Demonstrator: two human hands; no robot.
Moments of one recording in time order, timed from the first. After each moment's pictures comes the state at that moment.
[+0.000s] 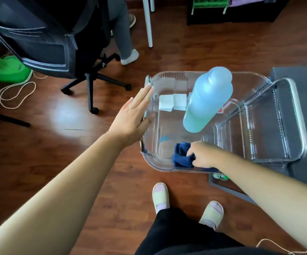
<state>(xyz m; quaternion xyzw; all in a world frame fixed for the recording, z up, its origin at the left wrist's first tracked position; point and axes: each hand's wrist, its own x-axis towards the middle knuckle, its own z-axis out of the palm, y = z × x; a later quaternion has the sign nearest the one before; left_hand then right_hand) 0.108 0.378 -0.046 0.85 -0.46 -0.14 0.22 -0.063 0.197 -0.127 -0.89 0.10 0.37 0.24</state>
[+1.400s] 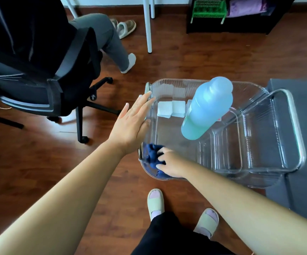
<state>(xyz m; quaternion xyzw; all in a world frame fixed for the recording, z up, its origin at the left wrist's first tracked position) 0.102 0.375 -0.045 0.86 -0.43 -0.15 0.23 -0.026 0.259 -0.152 -0.90 0.07 0.26 0.34</state>
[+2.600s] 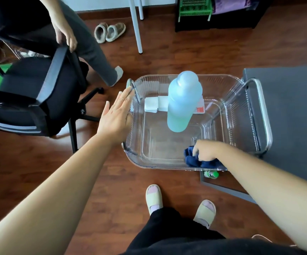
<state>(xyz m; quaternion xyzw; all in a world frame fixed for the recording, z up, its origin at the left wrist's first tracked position) 0.093 0.363 -0.044 0.90 -0.37 -0.12 0.17 -0.091 0.151 -0.111 -0.84 0.20 0.46 0.24</state>
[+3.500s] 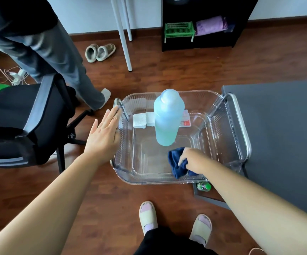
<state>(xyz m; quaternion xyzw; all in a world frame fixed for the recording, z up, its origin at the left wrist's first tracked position) 0.092 0.362 -0.045 0.91 -0.37 -0.11 0.16 -0.099 0.148 -0.123 -0.86 0.28 0.31 0.29</state>
